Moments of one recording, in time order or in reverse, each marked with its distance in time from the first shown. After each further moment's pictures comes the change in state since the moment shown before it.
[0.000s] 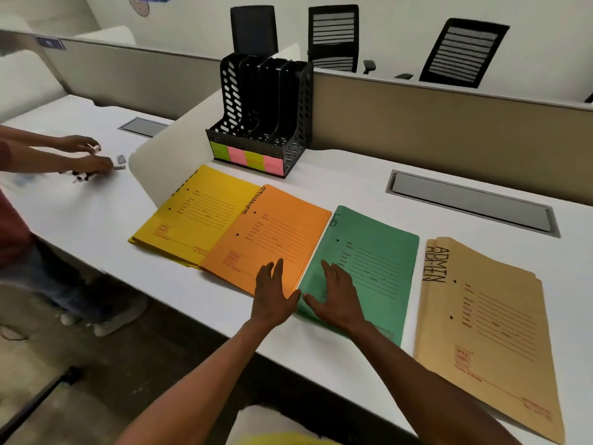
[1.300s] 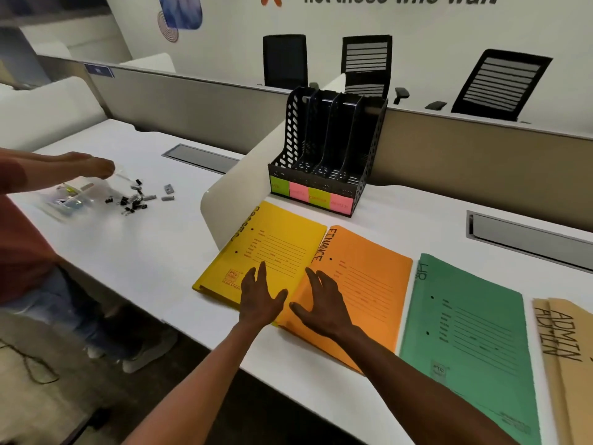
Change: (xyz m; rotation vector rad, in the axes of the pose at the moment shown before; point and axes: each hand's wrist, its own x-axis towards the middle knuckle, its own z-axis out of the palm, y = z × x) left_hand 0.140 -0.164 -0.176 0.019 0.107 -0.133; right_hand 0.147 -0.210 0.106 0.015 -0.072 -0.095
